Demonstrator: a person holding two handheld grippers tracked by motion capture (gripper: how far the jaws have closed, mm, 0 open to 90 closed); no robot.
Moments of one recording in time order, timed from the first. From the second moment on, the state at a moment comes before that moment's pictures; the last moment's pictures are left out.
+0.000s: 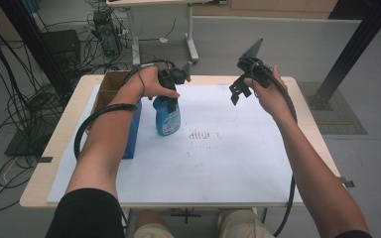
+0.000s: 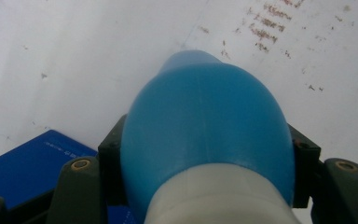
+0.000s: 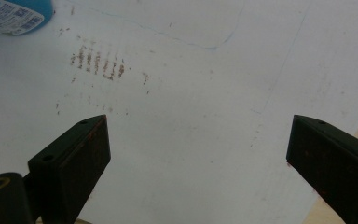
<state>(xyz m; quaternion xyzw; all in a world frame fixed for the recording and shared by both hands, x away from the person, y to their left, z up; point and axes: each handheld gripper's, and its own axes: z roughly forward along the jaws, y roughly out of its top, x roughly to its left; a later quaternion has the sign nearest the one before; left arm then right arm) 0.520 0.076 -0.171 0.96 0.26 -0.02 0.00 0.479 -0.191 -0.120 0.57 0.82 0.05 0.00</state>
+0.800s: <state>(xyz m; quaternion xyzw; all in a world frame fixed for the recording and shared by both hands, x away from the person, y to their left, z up) 0.518 0.070 -0.170 0.96 0.27 -0.01 -0.01 0.478 -0.191 -0.121 0.57 0.82 0.05 0.00</state>
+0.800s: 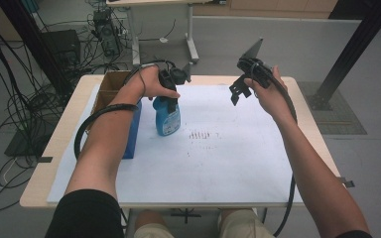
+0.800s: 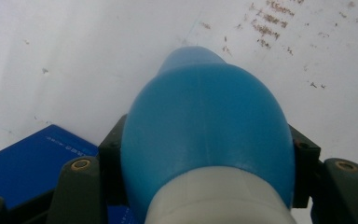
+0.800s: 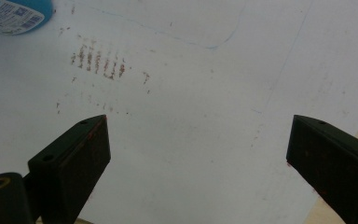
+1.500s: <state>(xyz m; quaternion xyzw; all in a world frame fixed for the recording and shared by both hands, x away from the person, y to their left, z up) 0.509 0.064 -0.142 0.96 0.29 0.00 0.00 0.475 -0.203 -0.122 0.57 0.82 0.06 0.00</state>
